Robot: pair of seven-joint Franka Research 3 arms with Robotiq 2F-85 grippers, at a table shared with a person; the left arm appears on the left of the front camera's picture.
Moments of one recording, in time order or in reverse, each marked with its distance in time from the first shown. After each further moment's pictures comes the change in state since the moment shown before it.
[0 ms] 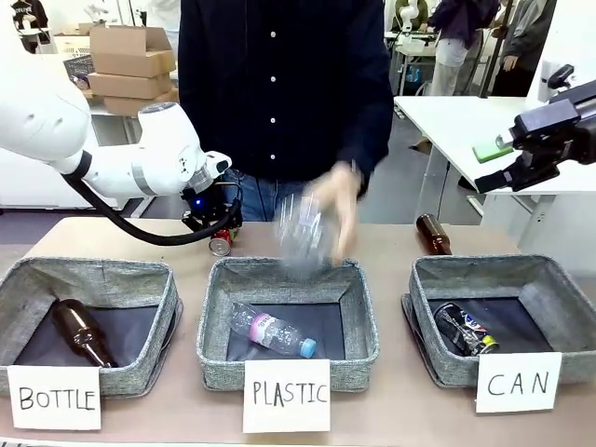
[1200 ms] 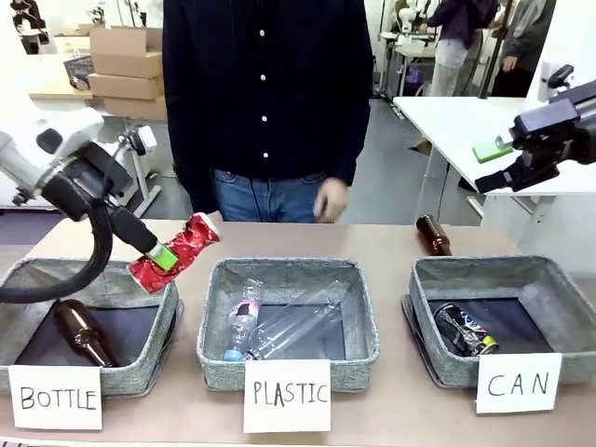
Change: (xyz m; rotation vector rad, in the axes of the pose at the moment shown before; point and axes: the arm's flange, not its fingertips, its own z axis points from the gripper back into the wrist) left arm -0.260 0.030 0.225 -0.661 0.048 -0.848; right arm 0.000 0.001 0.001 -0.001 0.000 0.001
